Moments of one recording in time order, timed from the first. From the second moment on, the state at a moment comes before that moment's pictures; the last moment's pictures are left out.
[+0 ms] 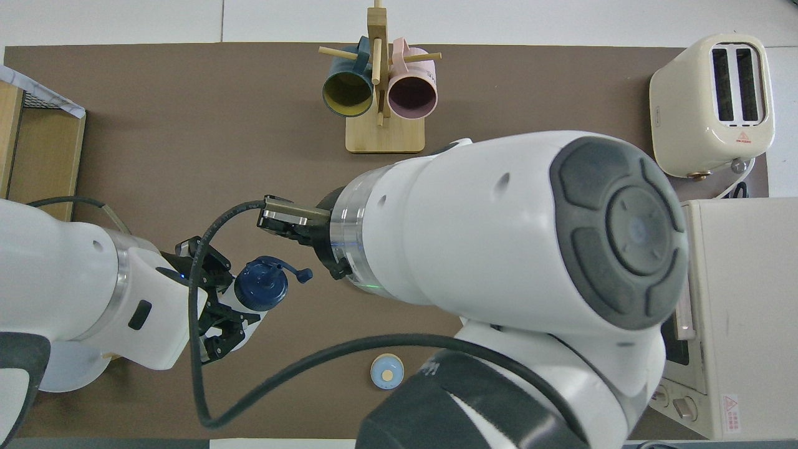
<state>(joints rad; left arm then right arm) -0.96 -0.31 0.45 -1.92 -0.17 1.63 0.79 0.52 0.15 0.16 -1.39 0.35 1.96 0.86</state>
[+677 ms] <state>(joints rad) -0.96 -0.31 0.45 -1.92 -0.17 1.63 0.76 0.23 0.08 0.15 -1.57 0.22 1.87 0.29</state>
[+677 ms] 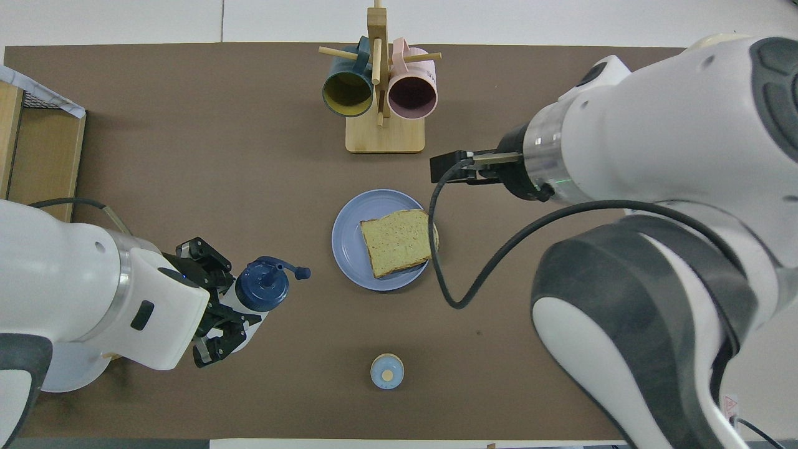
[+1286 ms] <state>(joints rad) -0.96 -0.23 0.38 -1.90 -0.09 1.63 0.68 0.00 0.07 0.15 -1.51 -0.04 1.60 0.12</state>
